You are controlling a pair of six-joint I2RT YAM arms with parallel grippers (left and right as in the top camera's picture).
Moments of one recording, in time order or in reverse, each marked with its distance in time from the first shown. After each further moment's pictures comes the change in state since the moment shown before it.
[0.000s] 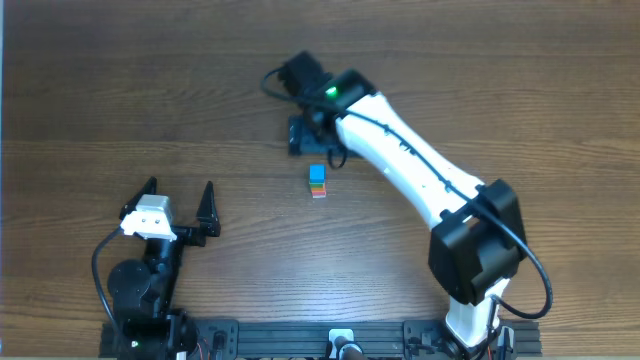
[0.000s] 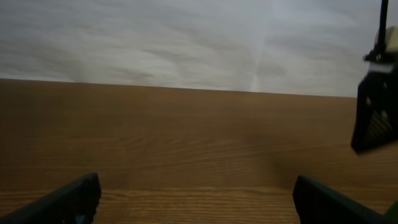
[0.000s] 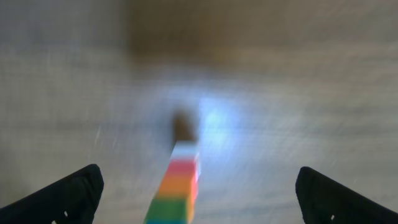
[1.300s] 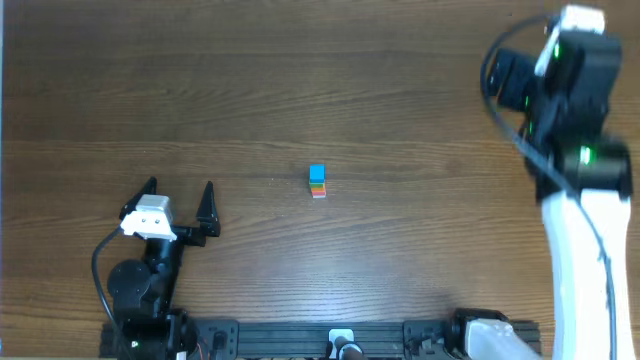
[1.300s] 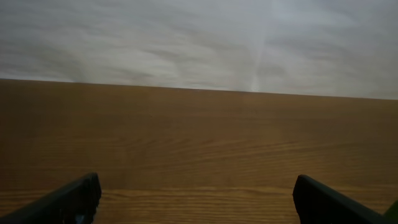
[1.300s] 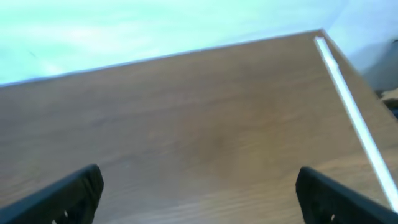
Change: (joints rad) left arm 0.000 0.000 0.000 0.000 0.000 0.000; right arm -0.681 -0.785 -0.459 0.504 0.093 -0.550
